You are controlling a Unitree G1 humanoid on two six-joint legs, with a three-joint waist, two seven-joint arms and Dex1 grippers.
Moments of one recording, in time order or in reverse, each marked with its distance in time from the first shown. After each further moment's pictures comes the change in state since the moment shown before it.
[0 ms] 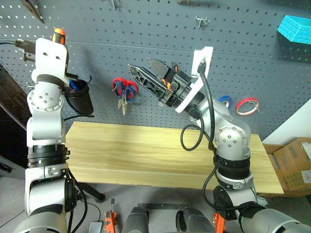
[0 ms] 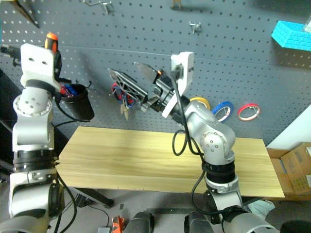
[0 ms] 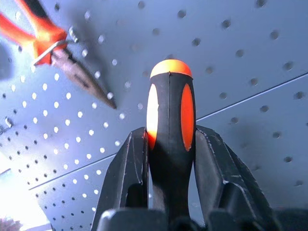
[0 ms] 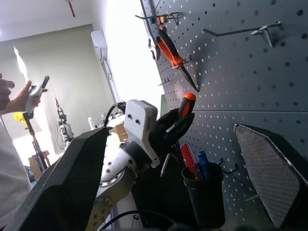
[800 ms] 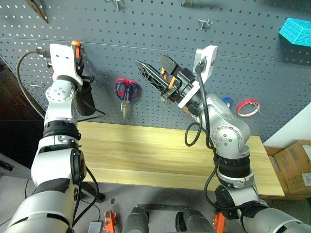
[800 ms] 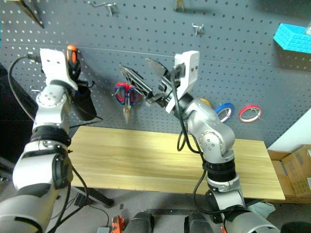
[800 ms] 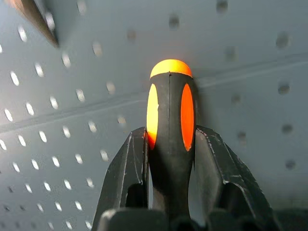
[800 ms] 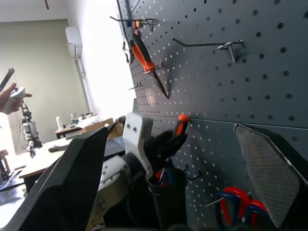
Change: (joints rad) left arm -0.196 -0.050 -0.014 0.645 -0.105 -0.289 -0.051; right arm -0.001 -0.029 0.019 0.039 -0.109 -0.092 -0.018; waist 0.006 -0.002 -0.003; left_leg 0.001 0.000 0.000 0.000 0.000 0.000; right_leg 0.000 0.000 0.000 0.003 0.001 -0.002
